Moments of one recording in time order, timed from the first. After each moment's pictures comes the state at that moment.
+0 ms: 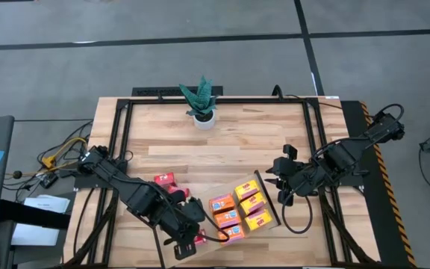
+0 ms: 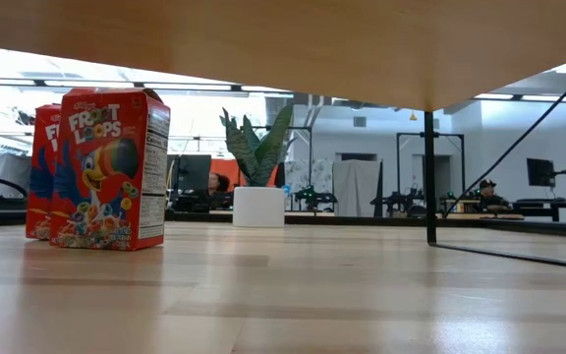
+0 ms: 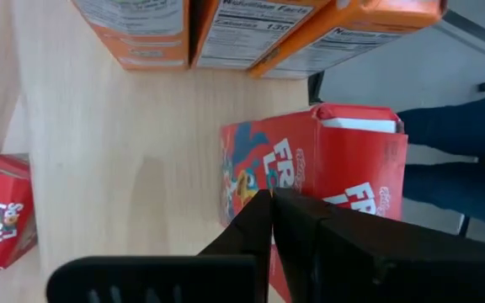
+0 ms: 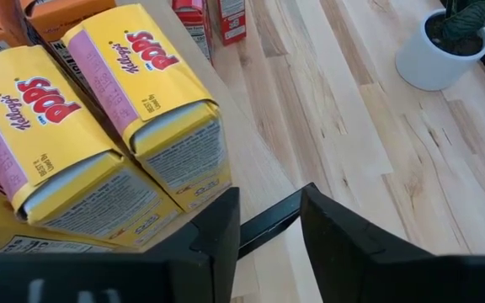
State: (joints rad) left arm -0.59 1.92 2.15 -1.26 -0.11 -0.90; right arm 0.55 1.22 1.28 -0.98 0.49 0.60
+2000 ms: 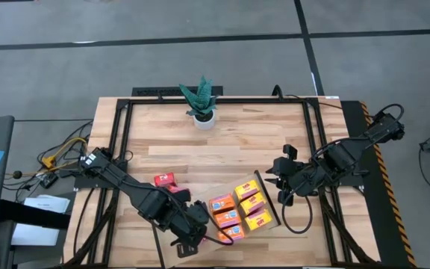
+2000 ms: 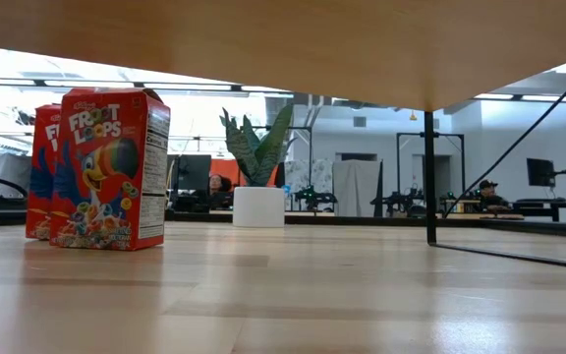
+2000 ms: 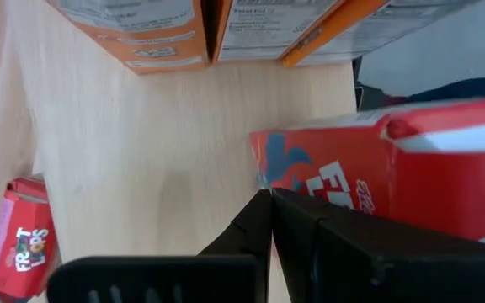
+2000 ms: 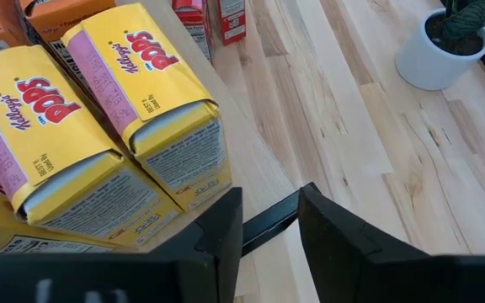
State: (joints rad) left arm -0.58 1.95 2.09 -1.25 -0.12 -0.78; right arm 0.55 1.22 1.28 -0.98 0.49 0.60
